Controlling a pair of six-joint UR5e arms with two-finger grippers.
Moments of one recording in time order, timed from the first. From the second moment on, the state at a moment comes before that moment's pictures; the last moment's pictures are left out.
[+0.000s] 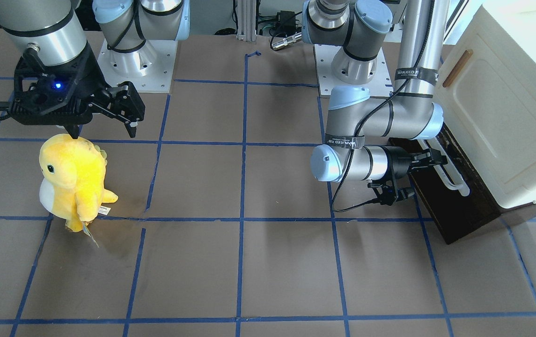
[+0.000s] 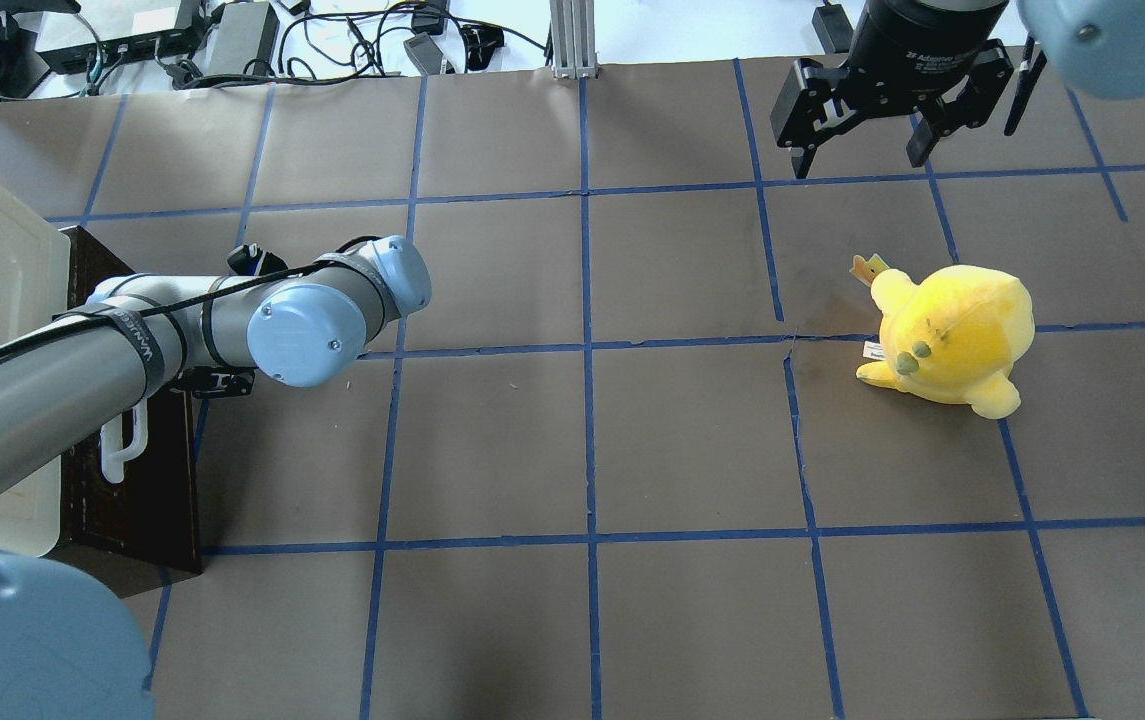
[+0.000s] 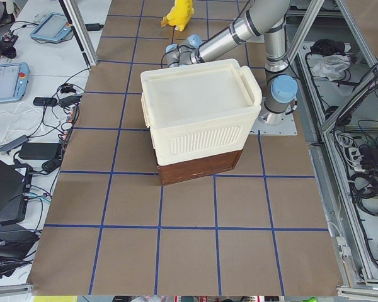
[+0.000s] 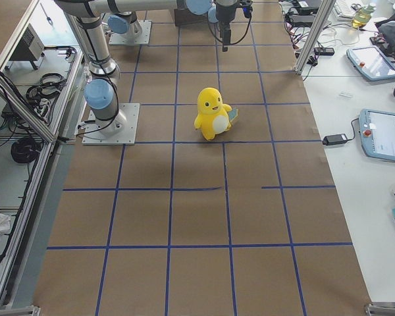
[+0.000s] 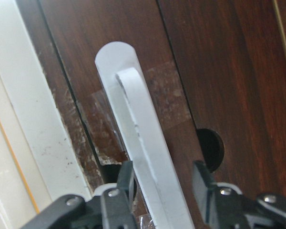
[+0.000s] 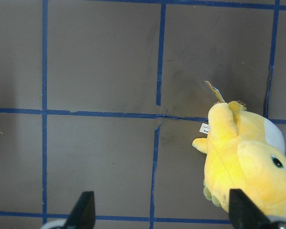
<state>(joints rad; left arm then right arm) -1.64 -1.97 -1.92 -1.57 2.79 -0.51 1.60 -1.48 1.44 -1.57 -1.58 -0.02</state>
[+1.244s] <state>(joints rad) -1.64 -1.97 -1.91 -1.56 2.79 -0.51 1.60 -1.48 1.44 -1.57 -1.58 -0.02</state>
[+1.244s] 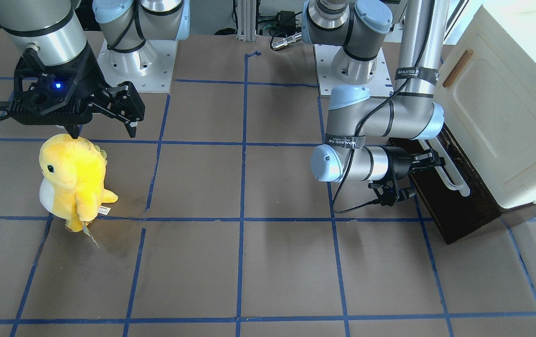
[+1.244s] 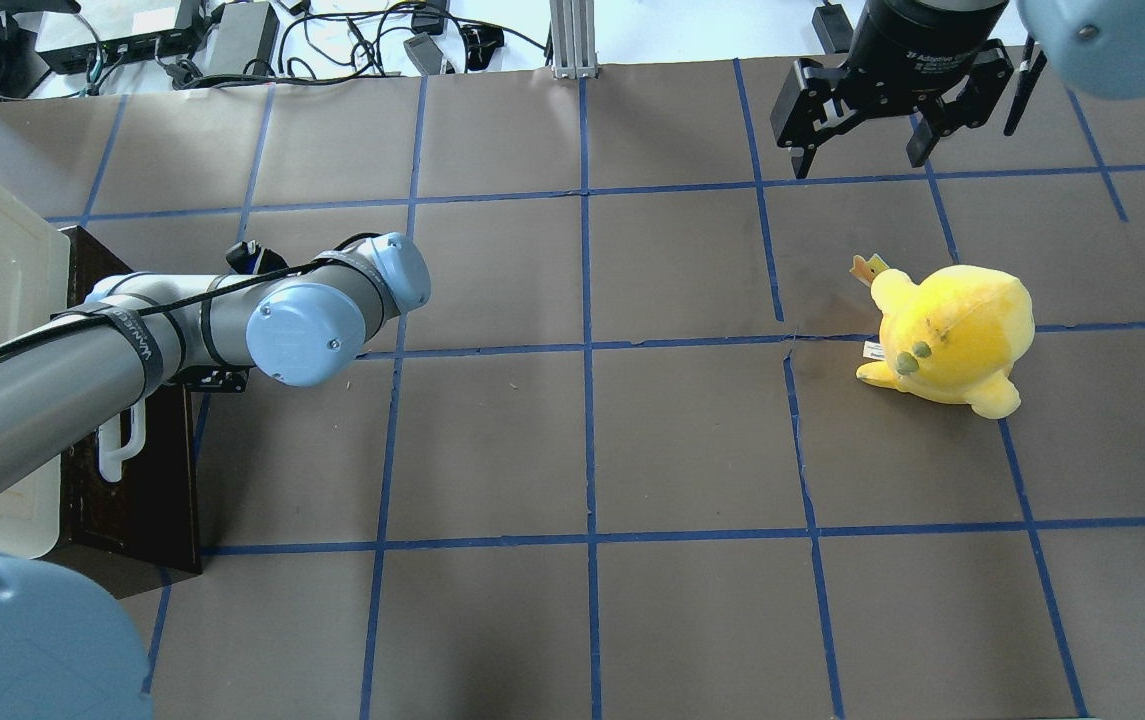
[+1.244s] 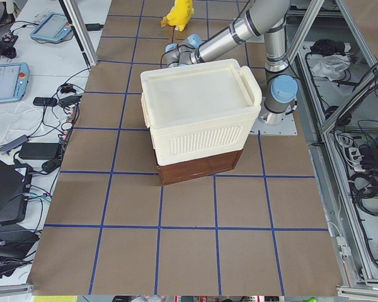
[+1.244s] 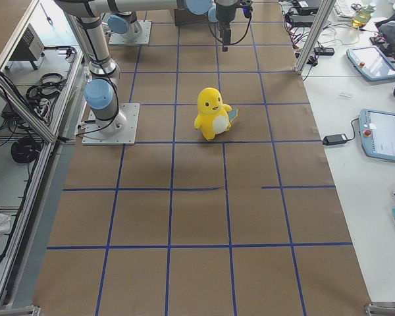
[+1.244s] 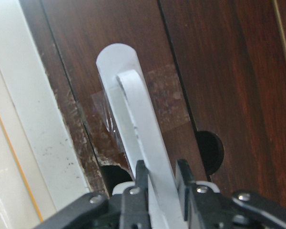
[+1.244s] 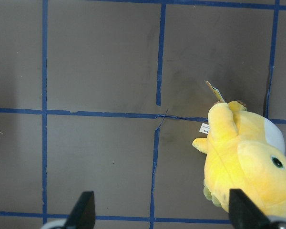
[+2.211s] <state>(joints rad) -1.67 -1.99 -1.89 -1.56 2.78 -0.51 1.60 -1.48 1.44 -1.57 -1.58 -0.02</state>
